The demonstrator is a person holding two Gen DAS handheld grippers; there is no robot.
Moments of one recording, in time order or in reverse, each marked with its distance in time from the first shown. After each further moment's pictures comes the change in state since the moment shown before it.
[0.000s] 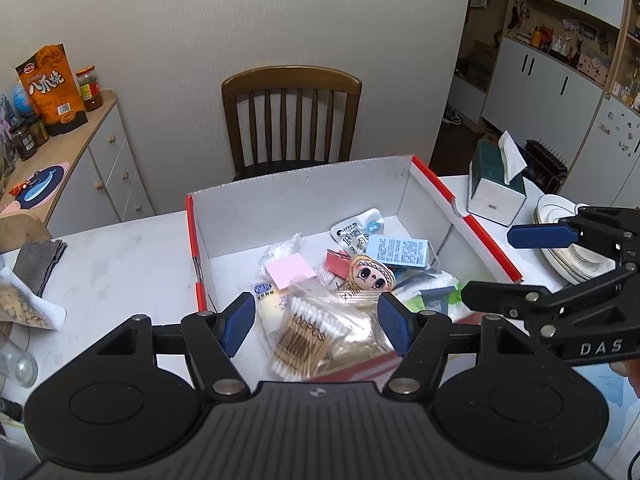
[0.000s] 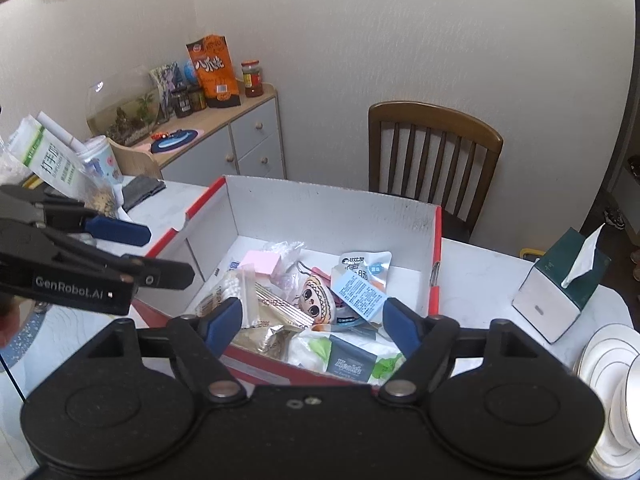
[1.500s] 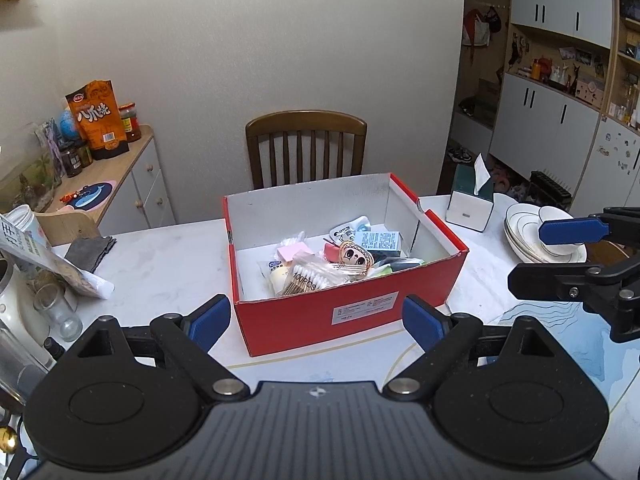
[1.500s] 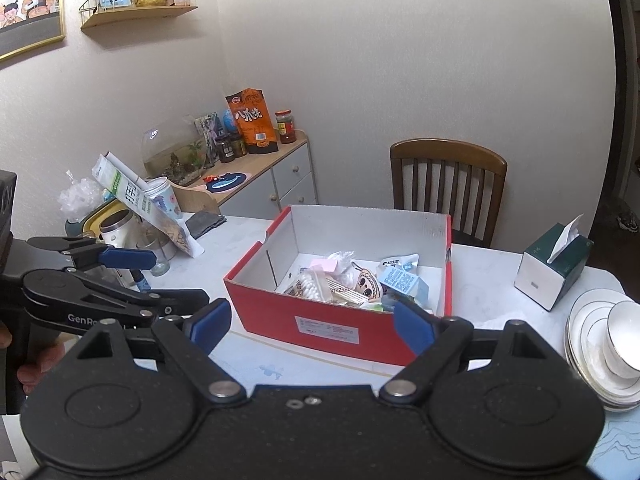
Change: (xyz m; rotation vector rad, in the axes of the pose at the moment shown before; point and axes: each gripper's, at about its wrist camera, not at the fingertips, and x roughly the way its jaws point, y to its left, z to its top) left arm -0.112 -0.029 -0.070 -0.006 -0.152 0.069; right arm -0.121 0.034 -0.043 0.043 -0.135 0.086
